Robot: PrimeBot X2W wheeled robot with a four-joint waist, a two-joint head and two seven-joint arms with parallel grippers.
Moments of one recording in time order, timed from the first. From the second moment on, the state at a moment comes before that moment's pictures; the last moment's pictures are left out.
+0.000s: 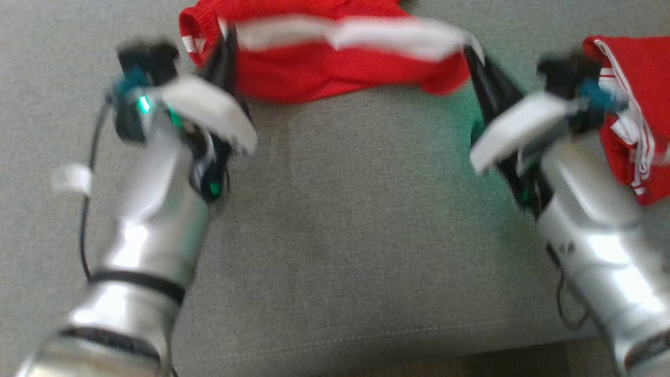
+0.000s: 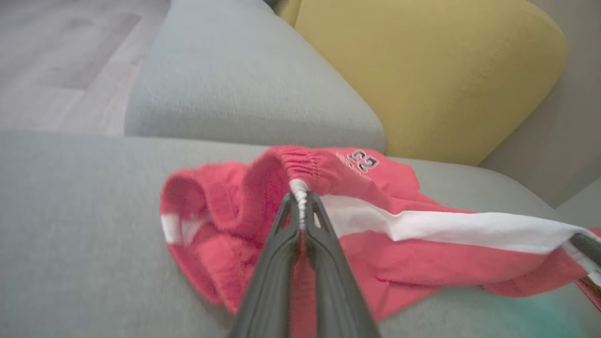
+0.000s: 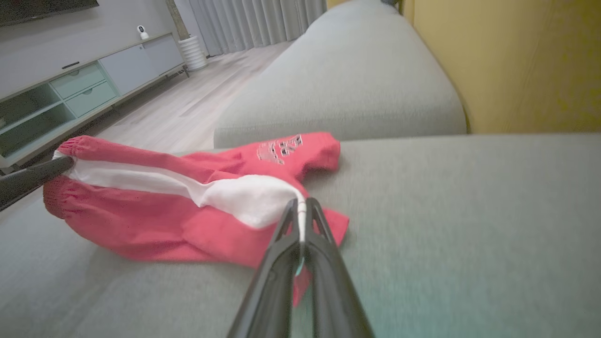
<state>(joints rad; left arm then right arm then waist) -0.90 0.03 -0.38 0.94 -0.49 -0.11 -0.25 -0.83 -0.23 0.59 0.76 0.62 0.13 -0.17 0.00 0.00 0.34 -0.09</state>
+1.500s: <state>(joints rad) 0.00 0.13 -0.48 -0.13 -0.58 0.01 0.02 0.02 -0.37 0.01 -0.14 0.40 0.13 0.28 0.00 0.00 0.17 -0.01</state>
